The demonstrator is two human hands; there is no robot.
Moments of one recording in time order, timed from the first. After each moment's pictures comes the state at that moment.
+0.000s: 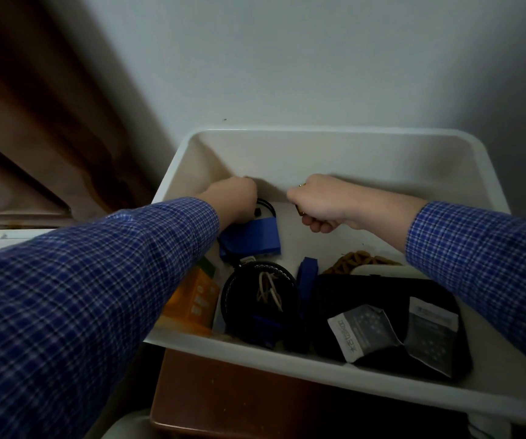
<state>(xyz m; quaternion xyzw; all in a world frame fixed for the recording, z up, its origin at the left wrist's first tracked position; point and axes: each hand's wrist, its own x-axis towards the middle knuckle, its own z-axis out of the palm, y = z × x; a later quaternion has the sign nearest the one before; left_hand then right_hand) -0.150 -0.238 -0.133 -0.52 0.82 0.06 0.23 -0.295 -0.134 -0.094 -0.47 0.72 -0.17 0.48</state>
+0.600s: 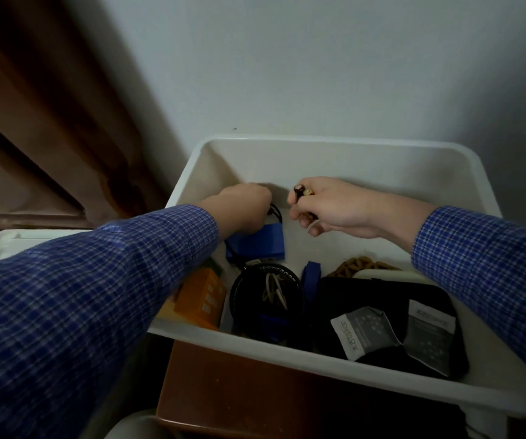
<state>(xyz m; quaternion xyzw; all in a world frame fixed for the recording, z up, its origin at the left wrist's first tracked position) -0.148 -0.219 -0.111 -0.44 0.87 0.02 0.22 -0.302 -0.121 -0.083 -0.47 0.59 -0.27 0.60</state>
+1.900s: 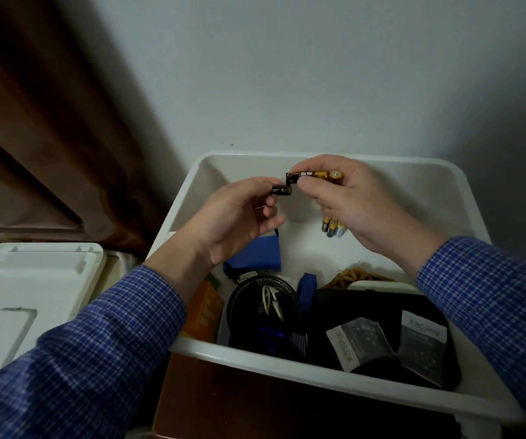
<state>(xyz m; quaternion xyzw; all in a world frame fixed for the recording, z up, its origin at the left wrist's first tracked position) -0.127 -0.160 -0.057 -0.35 0.43 0.79 -0.27 -0.310 -0.103 -0.065 -0.50 0.54 -0.53 0.42</state>
